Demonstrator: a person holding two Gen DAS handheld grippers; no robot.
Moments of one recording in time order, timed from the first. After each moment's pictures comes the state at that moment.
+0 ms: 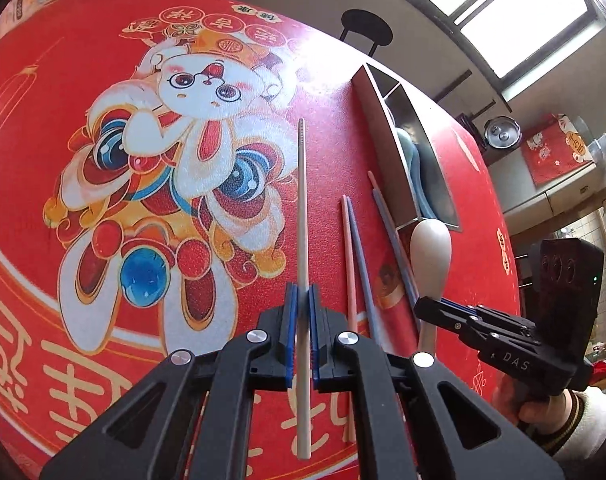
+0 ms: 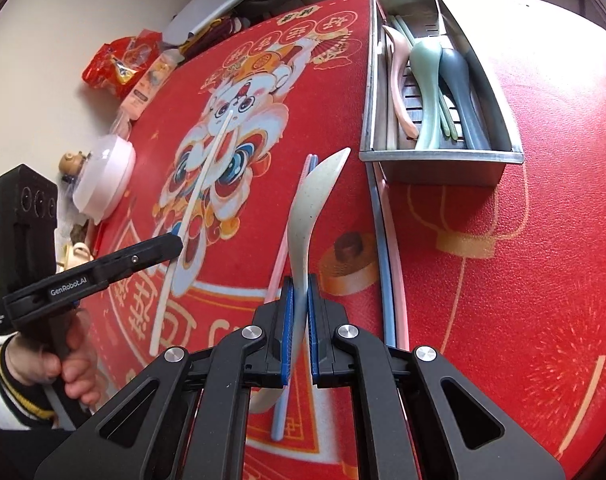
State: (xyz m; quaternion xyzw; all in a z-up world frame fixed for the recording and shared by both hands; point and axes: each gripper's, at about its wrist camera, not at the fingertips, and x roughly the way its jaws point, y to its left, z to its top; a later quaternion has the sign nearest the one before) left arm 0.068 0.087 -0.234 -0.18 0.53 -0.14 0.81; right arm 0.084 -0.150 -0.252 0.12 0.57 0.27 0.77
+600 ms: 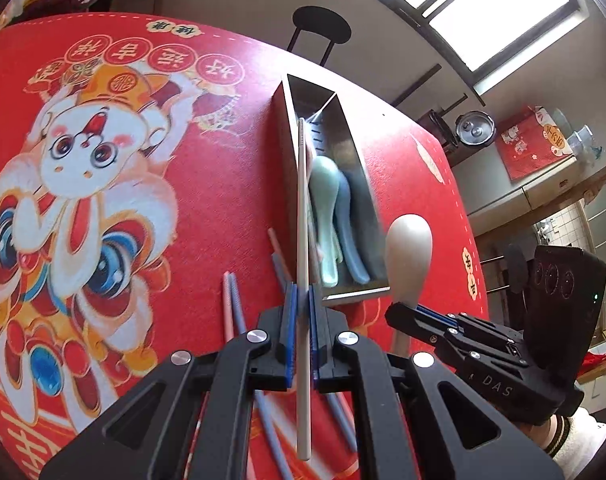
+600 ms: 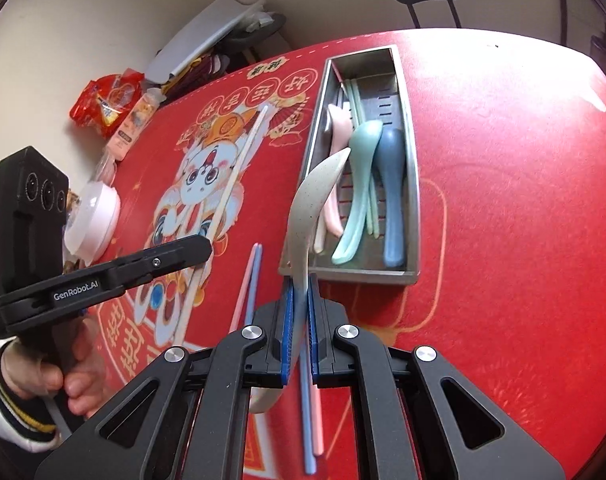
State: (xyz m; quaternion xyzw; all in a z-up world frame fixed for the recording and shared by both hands) left arm 0.150 0.000 -0.207 -0.19 0.53 -0.19 0.81; right arm 0.143 -0.205 -0.217 0.12 0.54 0.23 0.80
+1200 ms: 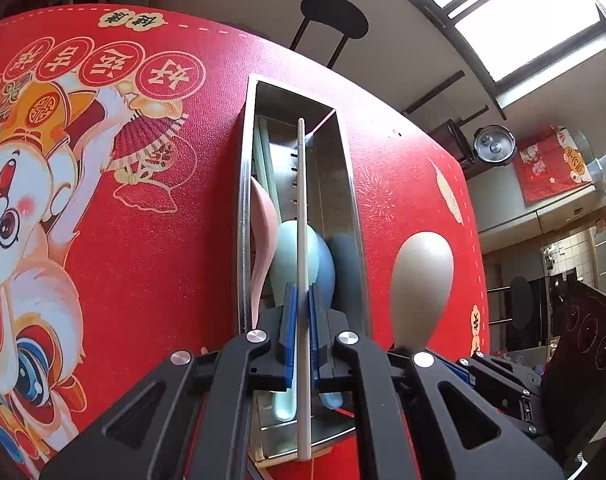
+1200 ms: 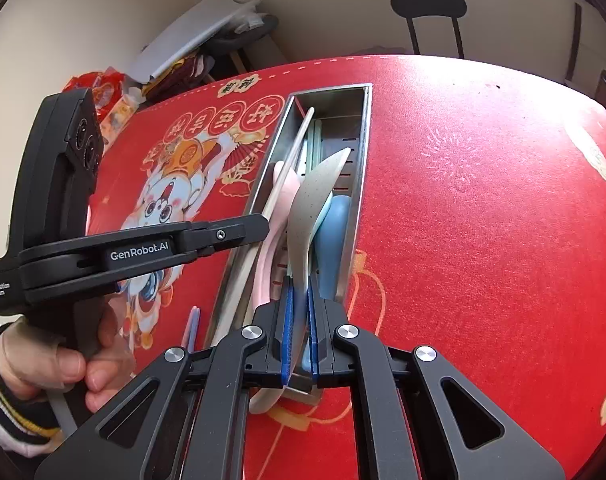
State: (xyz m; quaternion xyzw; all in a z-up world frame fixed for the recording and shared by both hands) left arm 0.255 -0.060 -0.236 -0.20 0.55 -0.16 0.79; right arm 0.223 -0.229 -0.220 0.07 0.54 0.23 0.81
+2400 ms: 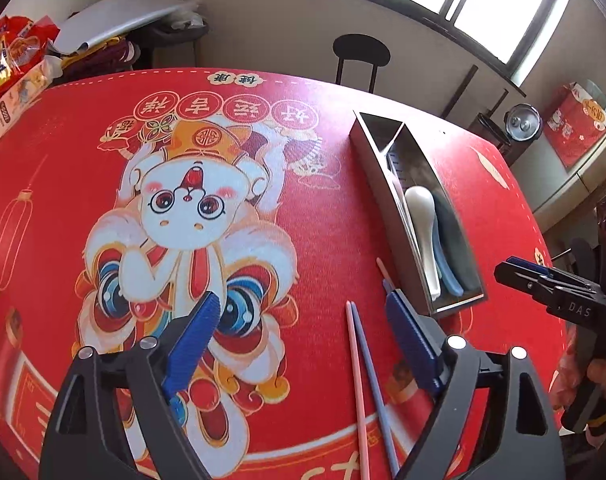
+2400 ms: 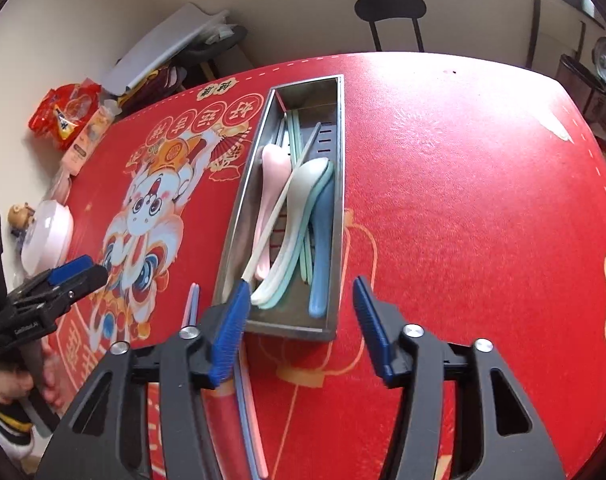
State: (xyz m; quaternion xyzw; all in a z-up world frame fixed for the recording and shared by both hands) left arm 0.133 0.052 -0.201 -0.06 0.49 -0.10 0.86; right arm 0.160 -0.224 -0.212 0.08 0.53 0.16 0.83
